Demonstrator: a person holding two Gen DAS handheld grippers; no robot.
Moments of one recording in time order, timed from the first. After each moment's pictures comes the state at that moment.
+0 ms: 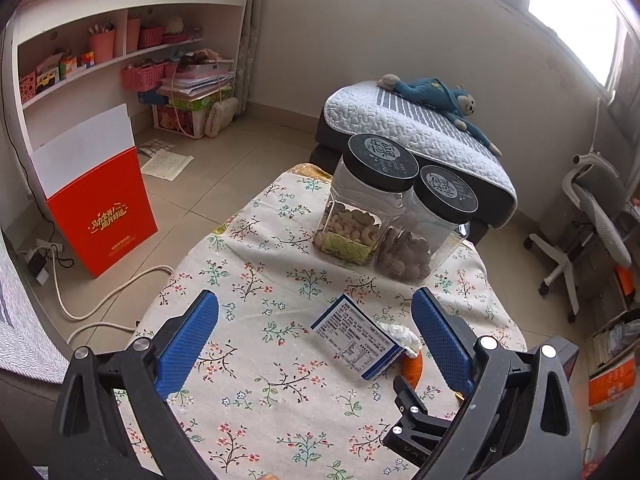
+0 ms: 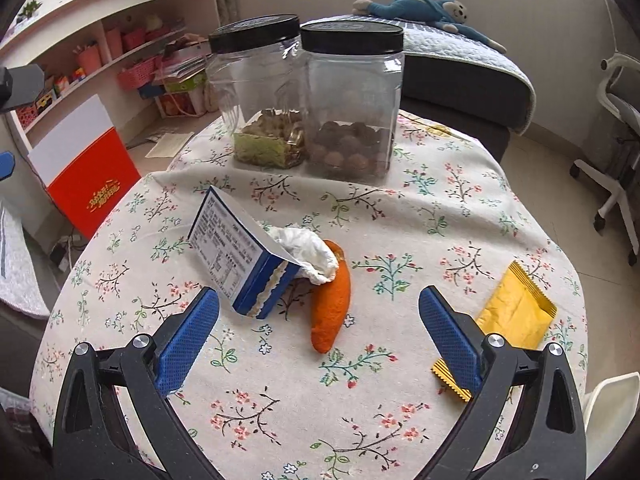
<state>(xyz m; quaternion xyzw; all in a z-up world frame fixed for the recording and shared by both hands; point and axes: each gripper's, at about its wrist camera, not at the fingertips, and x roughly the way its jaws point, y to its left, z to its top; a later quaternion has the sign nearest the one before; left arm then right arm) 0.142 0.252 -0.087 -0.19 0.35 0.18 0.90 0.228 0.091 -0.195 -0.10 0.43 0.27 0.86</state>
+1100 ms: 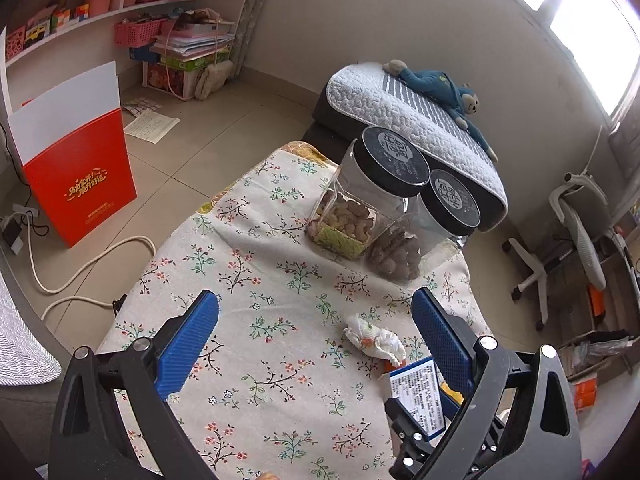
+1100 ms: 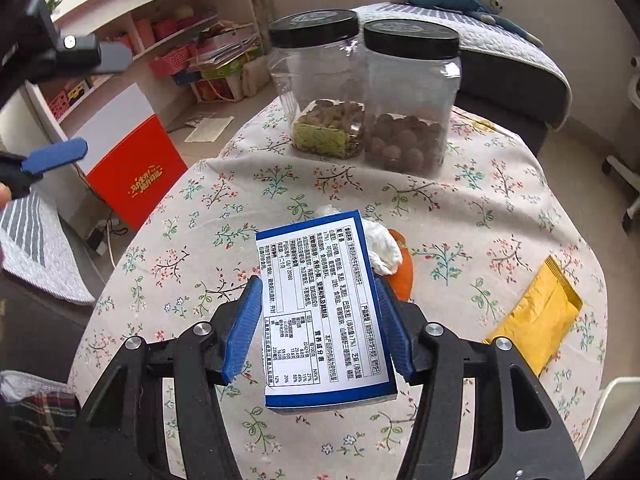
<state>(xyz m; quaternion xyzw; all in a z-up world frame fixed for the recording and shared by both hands) 0.170 0.283 -0.100 -0.25 0.40 0.13 0.87 0.202 0.070 -0.156 -0.02 0.47 0.26 0.84</state>
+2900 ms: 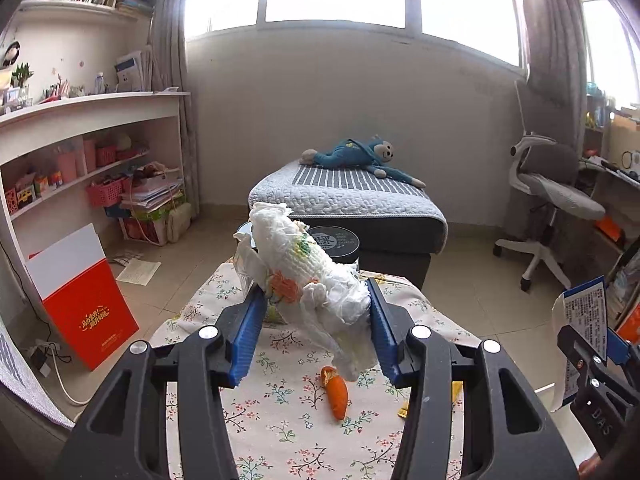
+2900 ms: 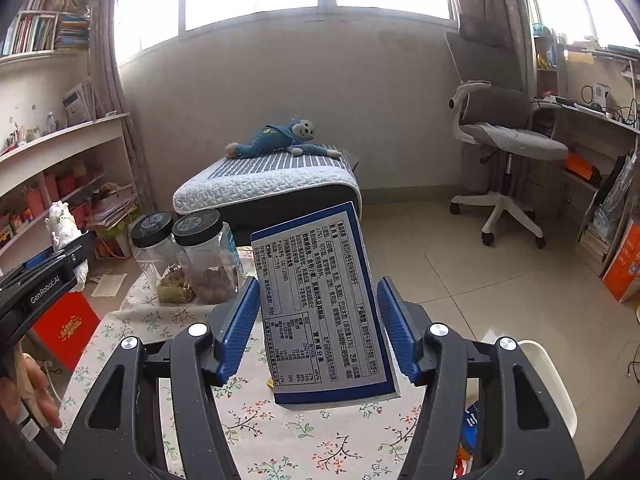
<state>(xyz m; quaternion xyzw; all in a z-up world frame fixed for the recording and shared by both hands) 0.121 0.113 -0.035 -0.04 0.21 0.12 0.97 0.127 -0.095 -0.053 0.01 0.23 0.06 0.97</state>
